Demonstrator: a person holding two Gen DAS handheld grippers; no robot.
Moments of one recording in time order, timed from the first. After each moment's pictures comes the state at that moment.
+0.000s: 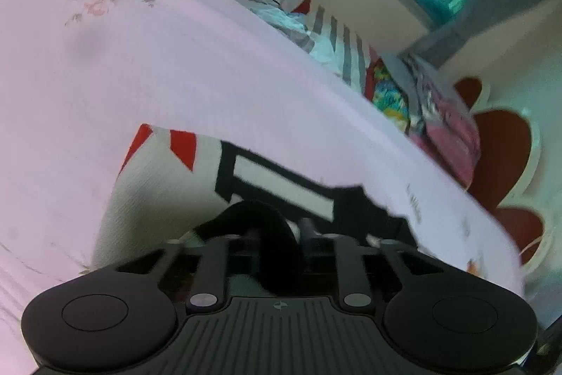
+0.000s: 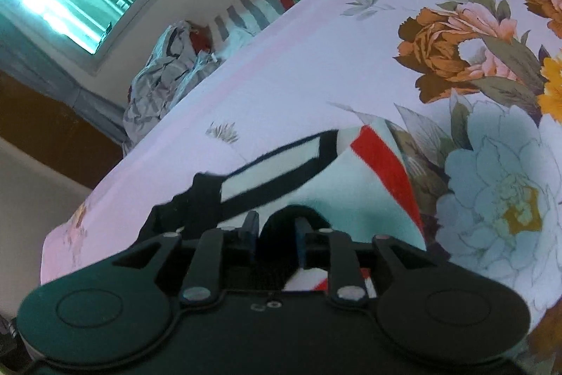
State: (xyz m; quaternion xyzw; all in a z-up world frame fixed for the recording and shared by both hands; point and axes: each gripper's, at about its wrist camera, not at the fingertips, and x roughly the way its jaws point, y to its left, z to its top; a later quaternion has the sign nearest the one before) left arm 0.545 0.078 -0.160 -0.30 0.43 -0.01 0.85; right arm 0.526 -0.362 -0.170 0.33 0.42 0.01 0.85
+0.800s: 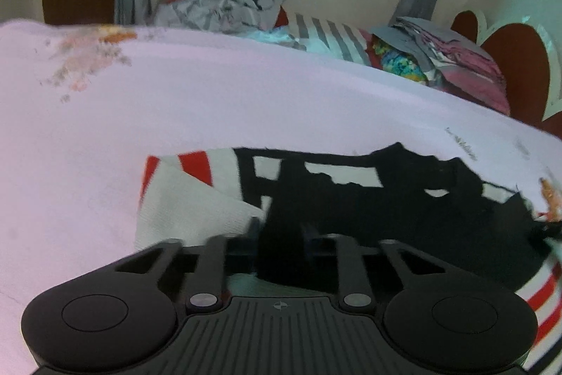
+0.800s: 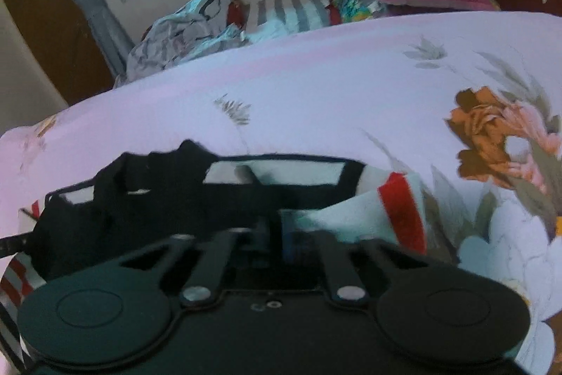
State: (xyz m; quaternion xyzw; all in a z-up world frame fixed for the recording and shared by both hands) left arm 0.538 0.045 -0.172 -0.07 0.40 0.00 0.92; right arm 0.546 -0.325 -0.178 0.12 0.42 0.06 0.90
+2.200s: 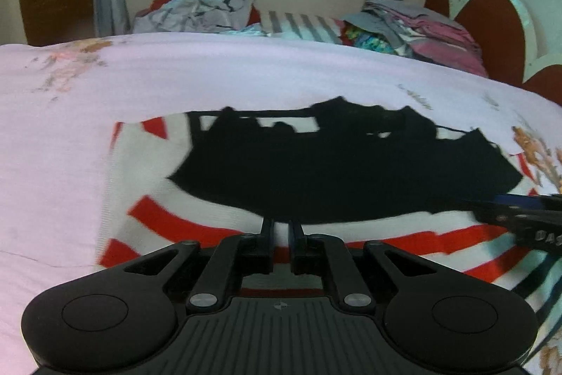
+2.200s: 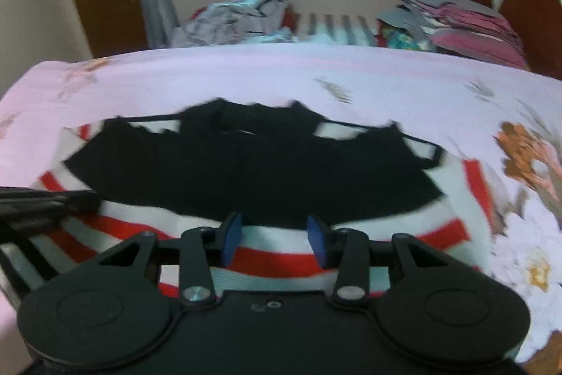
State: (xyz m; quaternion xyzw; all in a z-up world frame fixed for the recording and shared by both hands) left arm 0.481 0.004 -0.170 -0.03 0.40 -0.03 0.92; right arm 0.476 -0.246 -0.172 0.00 0.39 0.08 0.92
